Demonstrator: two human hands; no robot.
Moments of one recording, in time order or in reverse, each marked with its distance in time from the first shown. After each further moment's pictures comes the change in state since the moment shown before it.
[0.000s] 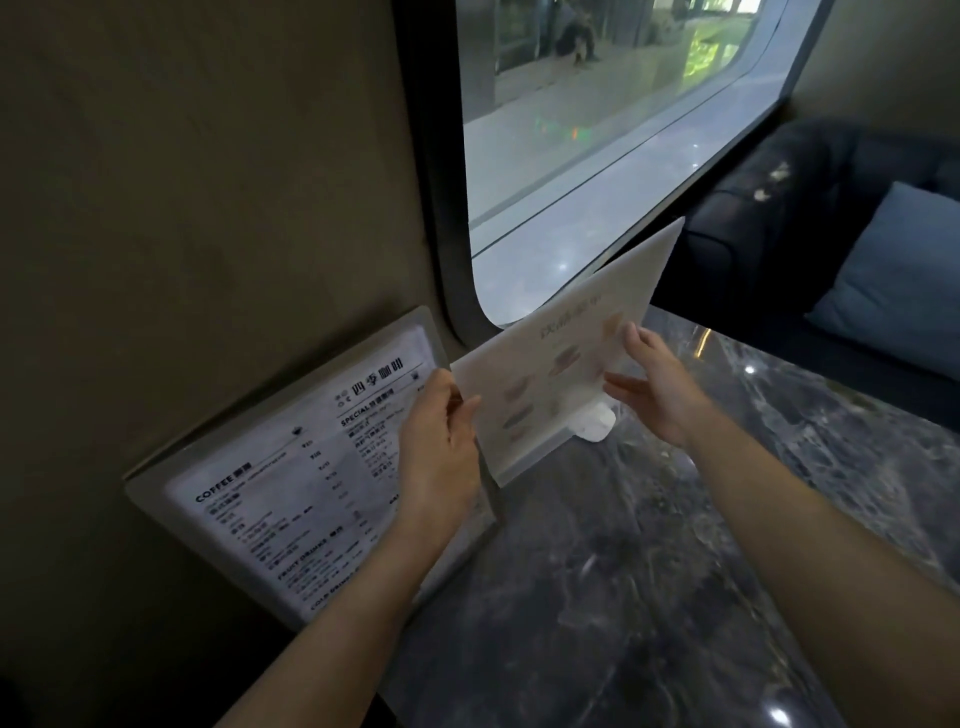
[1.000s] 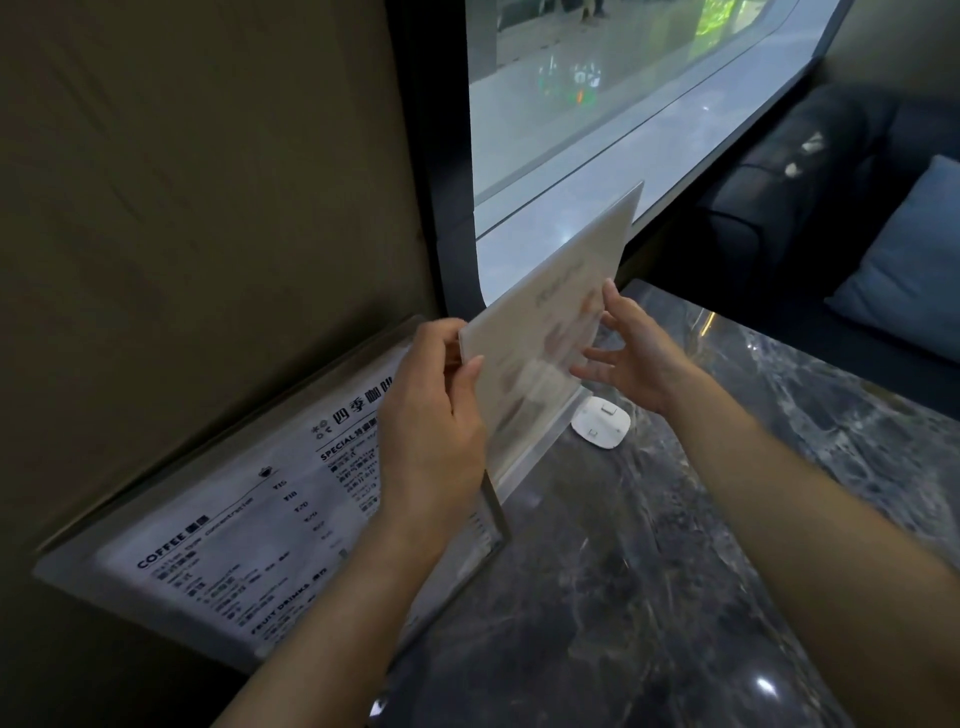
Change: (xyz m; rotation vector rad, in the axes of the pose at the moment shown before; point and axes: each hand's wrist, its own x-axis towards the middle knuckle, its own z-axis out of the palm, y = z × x) left_hand 0.036 0.015 -0.002 0.150 0.063 0.178; right_hand 0.057 -0.011 0.030 0.102 -0.072 0.141
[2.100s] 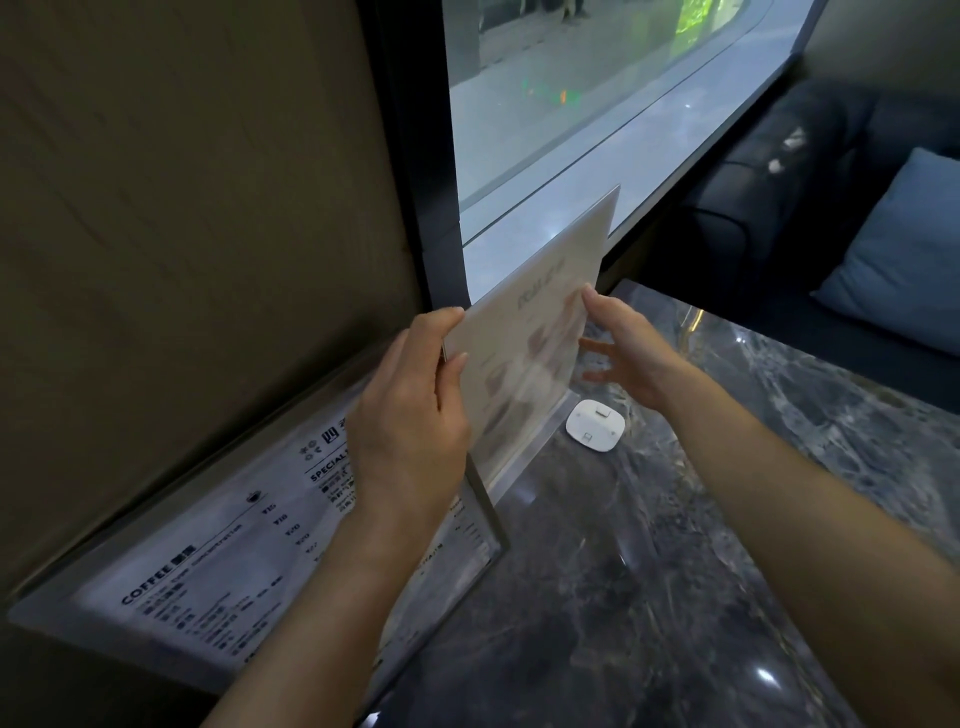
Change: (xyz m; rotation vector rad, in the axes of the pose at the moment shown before) left_hand 0.013 0.001 -0.009 0.212 0.014 0.218; right_hand -0.004 -0.009 0.005 -0.249 0.002 -0.047
